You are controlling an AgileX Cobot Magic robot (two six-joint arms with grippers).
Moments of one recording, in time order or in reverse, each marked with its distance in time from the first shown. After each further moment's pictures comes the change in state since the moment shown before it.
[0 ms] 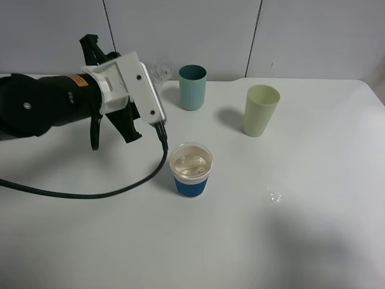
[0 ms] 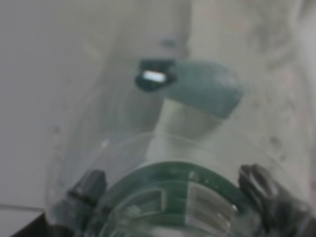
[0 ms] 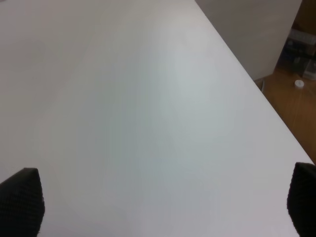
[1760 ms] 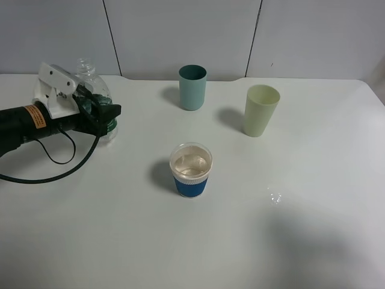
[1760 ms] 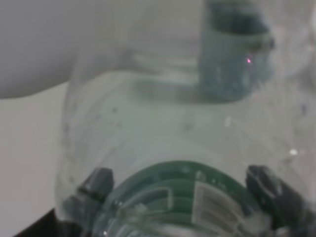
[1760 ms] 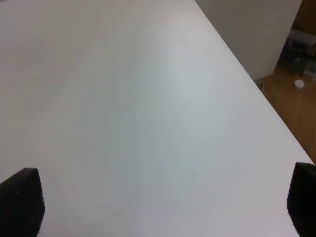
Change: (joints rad) left arm 0.693 0.259 0.106 1.370 -0.449 -1.774; right arm 0.000 0.000 0.000 0.000 0.000 0.000
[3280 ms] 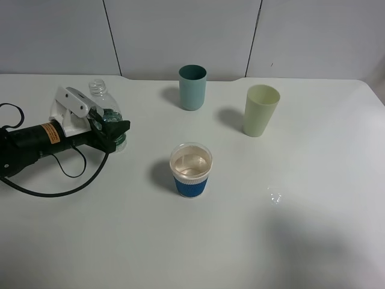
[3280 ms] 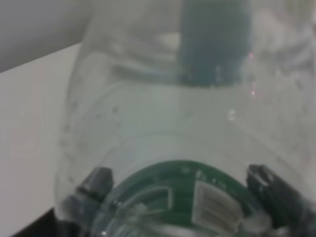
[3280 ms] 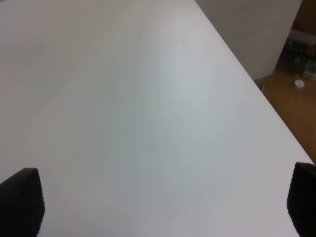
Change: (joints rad) left arm 0.000 0.242 -0.026 -0.046 -0.188 0.145; right arm 0.000 0.000 0.000 0.000 0.000 0.000
